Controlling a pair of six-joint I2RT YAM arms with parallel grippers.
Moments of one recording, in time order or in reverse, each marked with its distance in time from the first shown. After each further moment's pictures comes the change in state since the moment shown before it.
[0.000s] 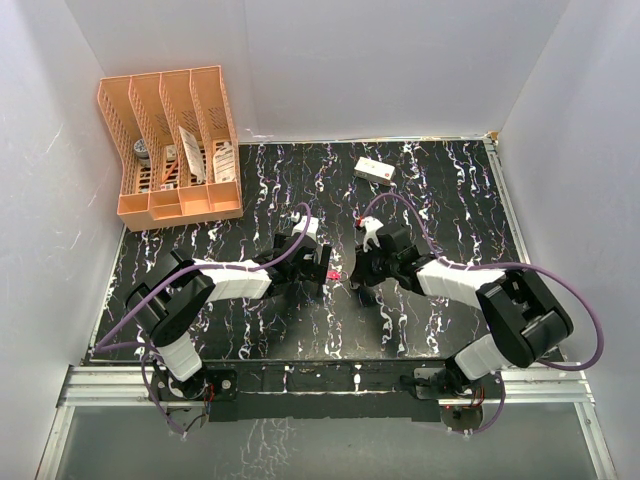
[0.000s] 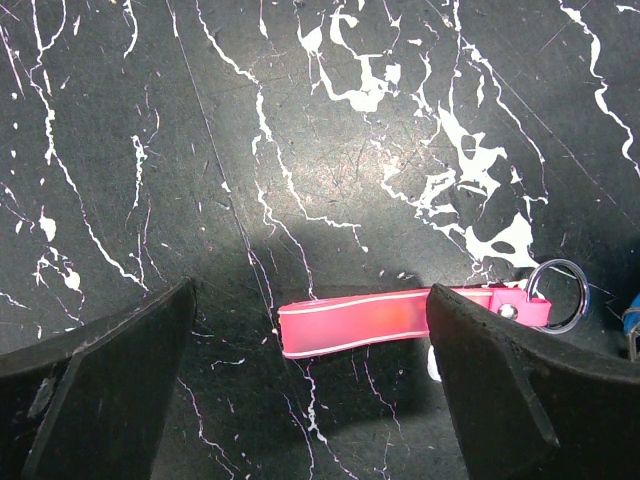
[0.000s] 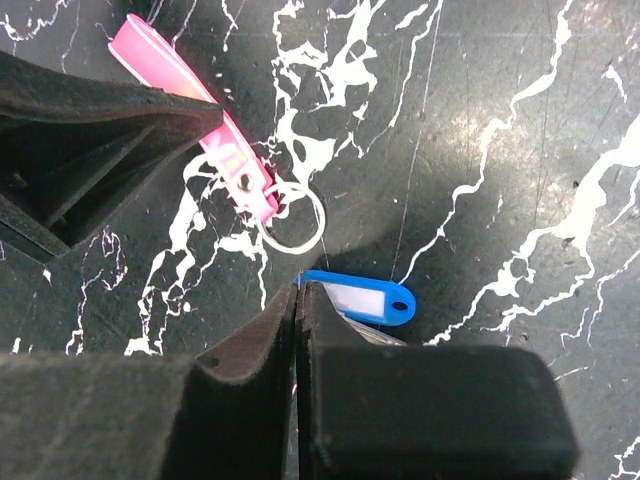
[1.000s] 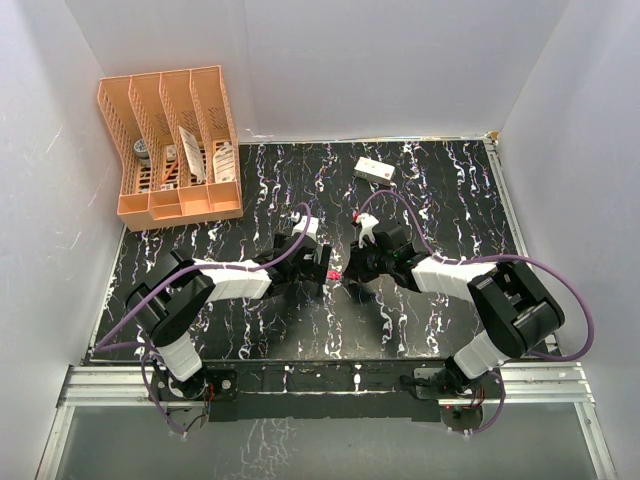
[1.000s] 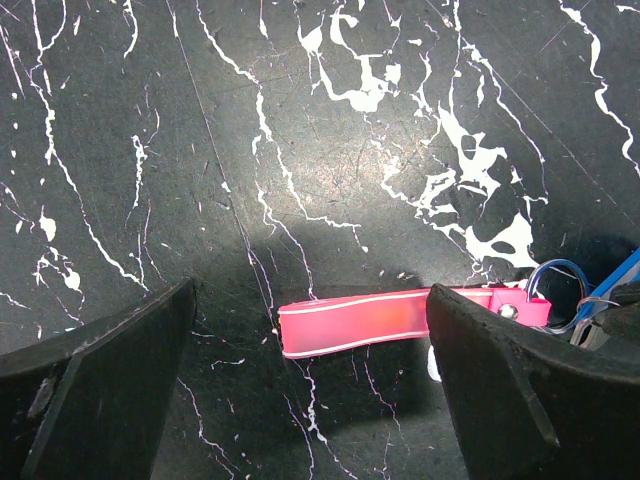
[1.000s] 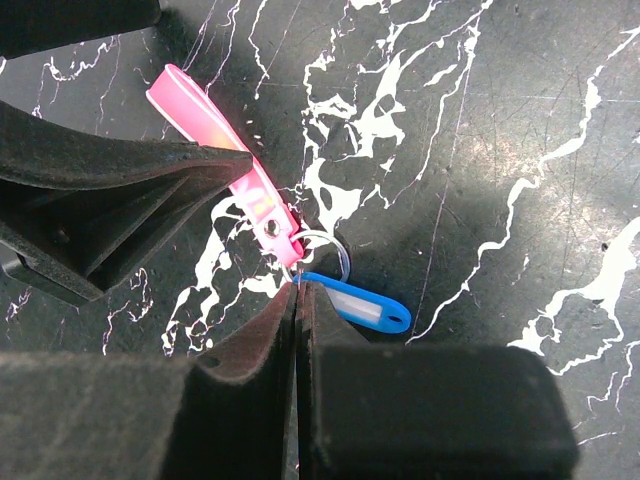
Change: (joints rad) left arm 0.000 0.000 0.000 0.000 0.000 0.000; right arm 0.008 0.065 0.030 0.091 -0.037 0.032
